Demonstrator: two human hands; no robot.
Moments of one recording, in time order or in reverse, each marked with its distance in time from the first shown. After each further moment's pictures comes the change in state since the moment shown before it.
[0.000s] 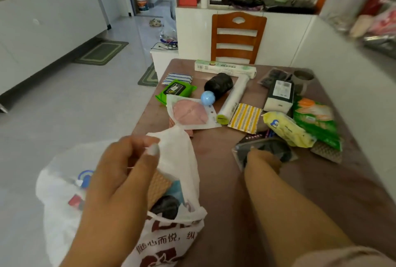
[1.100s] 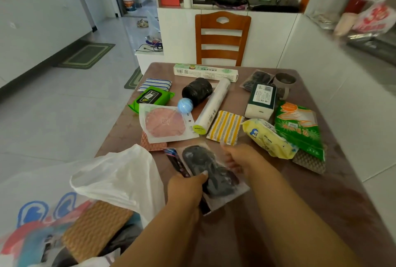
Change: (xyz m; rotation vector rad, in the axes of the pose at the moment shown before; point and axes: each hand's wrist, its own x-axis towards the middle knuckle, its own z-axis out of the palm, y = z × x) left_hand 0.059 -0.078 0.206 -0.322 -0.126 -0.754; right_hand 0.031 -0.045 -0.042 -0.124 -0.692 -0.315
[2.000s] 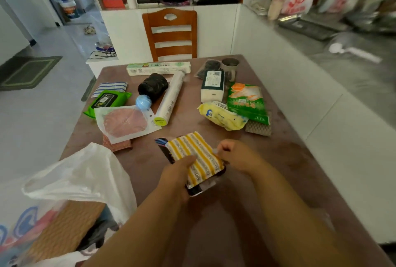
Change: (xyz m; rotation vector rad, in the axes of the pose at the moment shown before) left_hand -0.012 -0.038 0.035 -0.123 -0.414 -0.218; right_hand -0.091 0.085 -0.058 -0.266 0.137 -0.480
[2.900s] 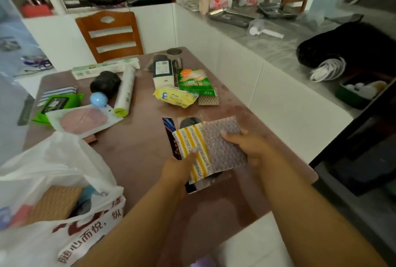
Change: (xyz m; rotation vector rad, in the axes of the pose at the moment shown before) left_hand -0.074 -0.085 -0.009 0.601 -0.110 0.195; right_hand -0.155 0.038 -0.012 0.835 0.310 0.337
